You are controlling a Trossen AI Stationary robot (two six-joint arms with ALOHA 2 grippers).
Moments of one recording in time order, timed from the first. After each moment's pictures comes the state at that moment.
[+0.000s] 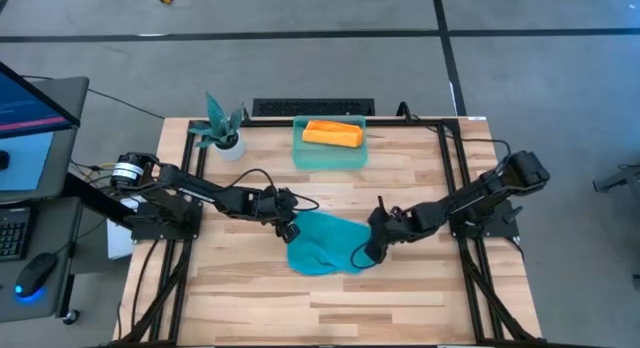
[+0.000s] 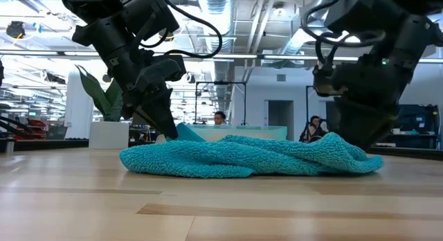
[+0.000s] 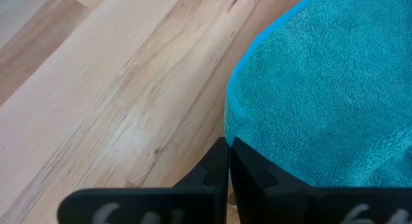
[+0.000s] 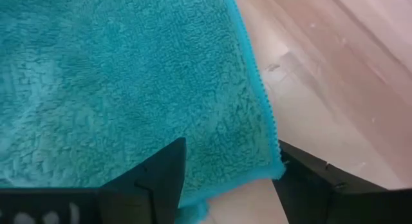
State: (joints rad) left arm -0.08 1.58 0.74 -0.11 -0.22 -0.60; right arm 0.31 1.57 0.65 -0.25 0.18 0.89
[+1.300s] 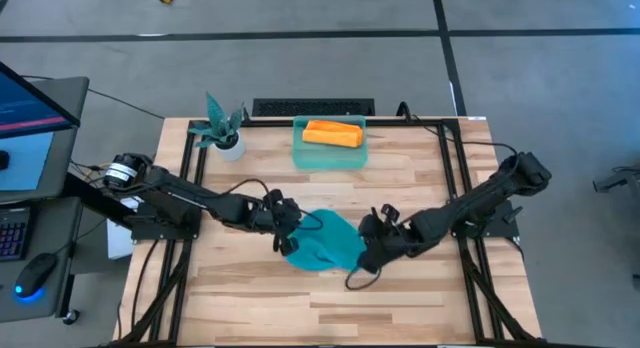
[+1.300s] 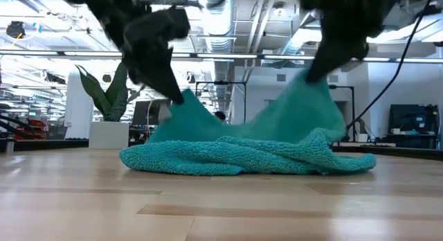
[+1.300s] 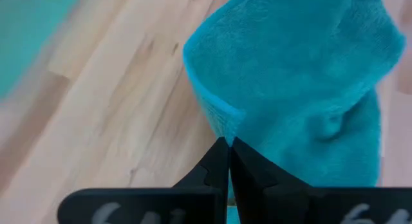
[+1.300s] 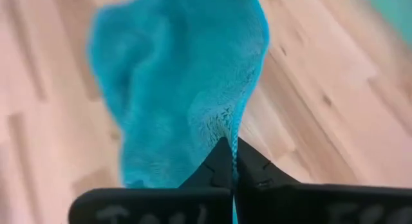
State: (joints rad) left arm -0.23 1.53 0.91 -0.30 -0.34 -0.48; right arm 0.47 1.55 1.04 -0.61 0.46 0.78
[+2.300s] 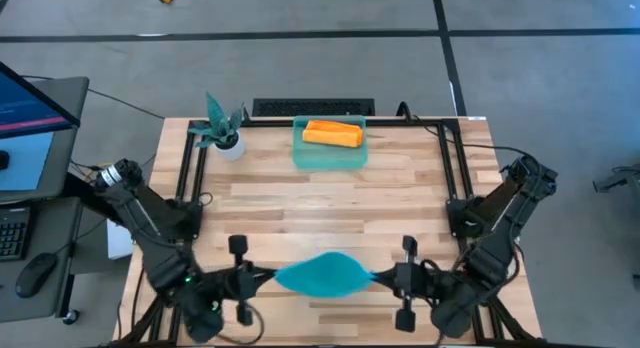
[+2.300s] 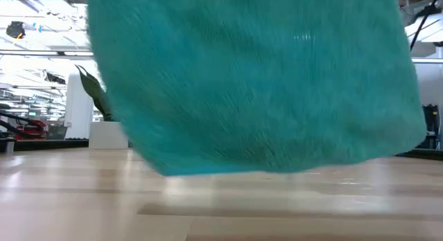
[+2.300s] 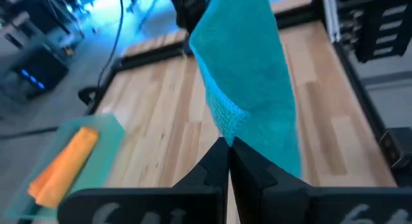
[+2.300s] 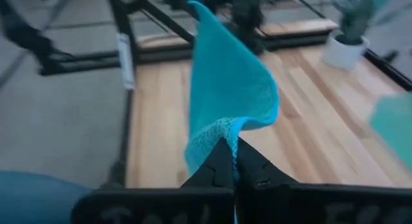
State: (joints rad) left arm -0.89 1.53 1.40 -0.76 -0.98 -0.45; right arm 0.90 1.55 1.47 -0.69 0.84 0.64
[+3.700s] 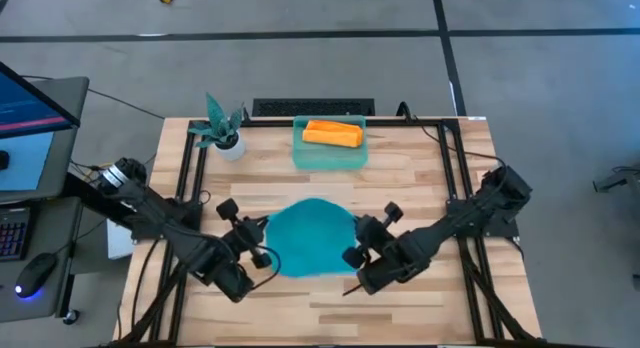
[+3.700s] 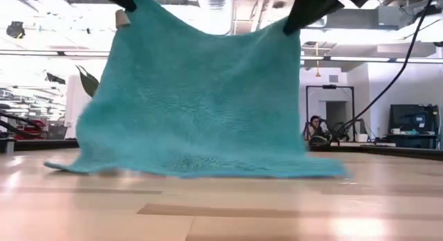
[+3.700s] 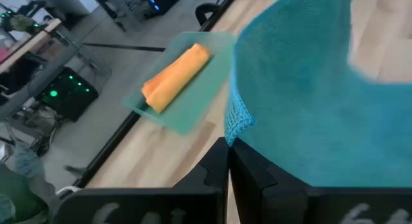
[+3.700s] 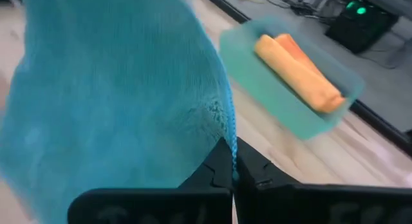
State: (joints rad) left arm -0.69 1.54 1.26 -1.24 -1.10 -1.07; right arm 0.57 1.76 1.43 -1.07 0.96 1.07
